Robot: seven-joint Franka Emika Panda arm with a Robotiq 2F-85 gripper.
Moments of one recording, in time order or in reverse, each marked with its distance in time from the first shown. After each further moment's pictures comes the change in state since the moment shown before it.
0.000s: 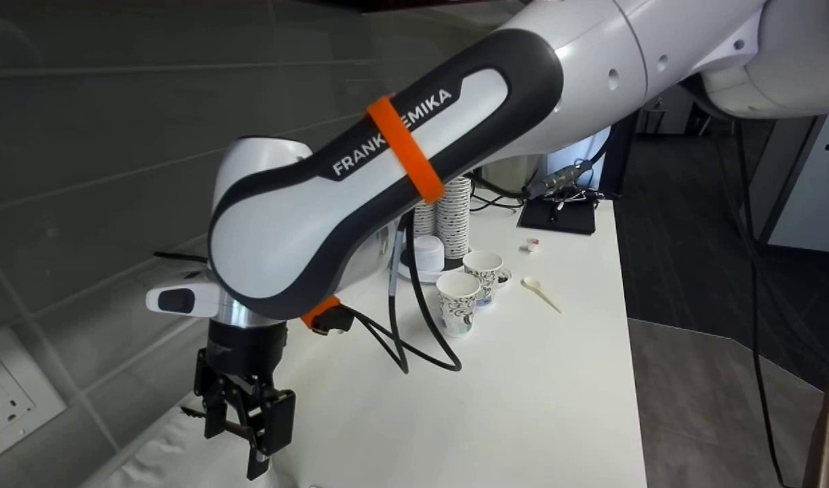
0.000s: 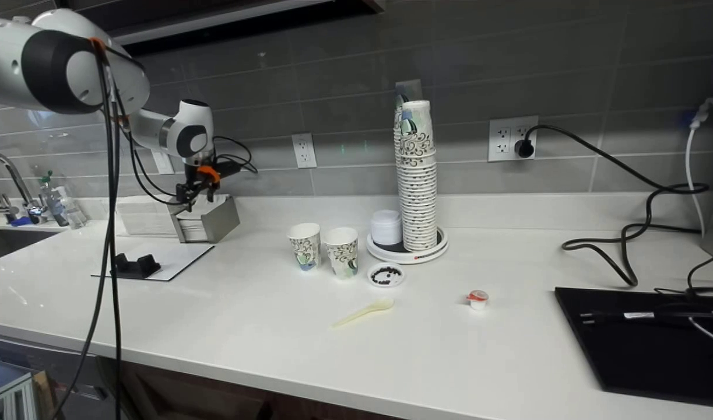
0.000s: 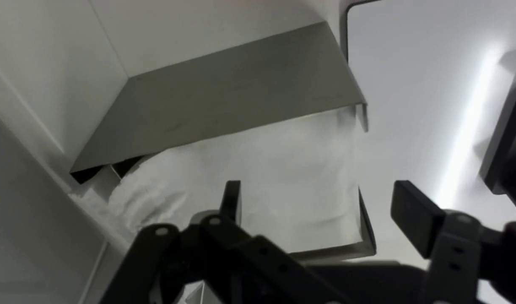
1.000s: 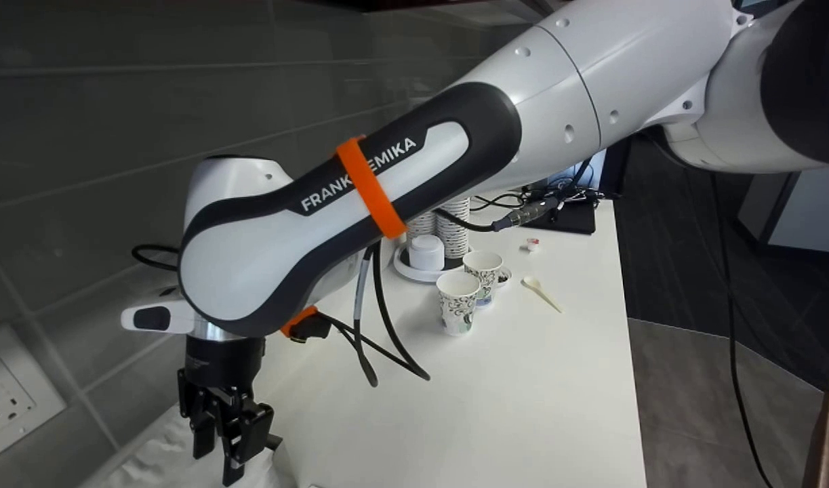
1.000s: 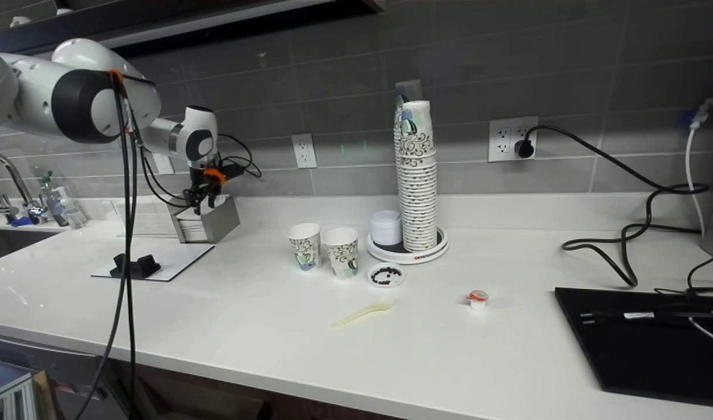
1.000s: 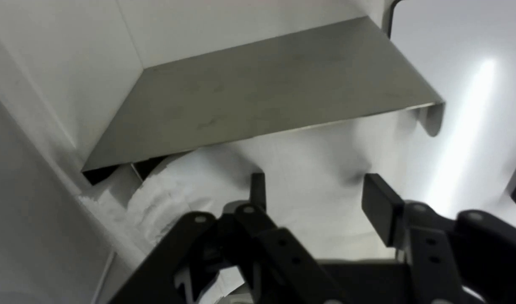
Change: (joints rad) arm 0.038 0.141 0.000 0.212 -0.073 -0.091 0.000
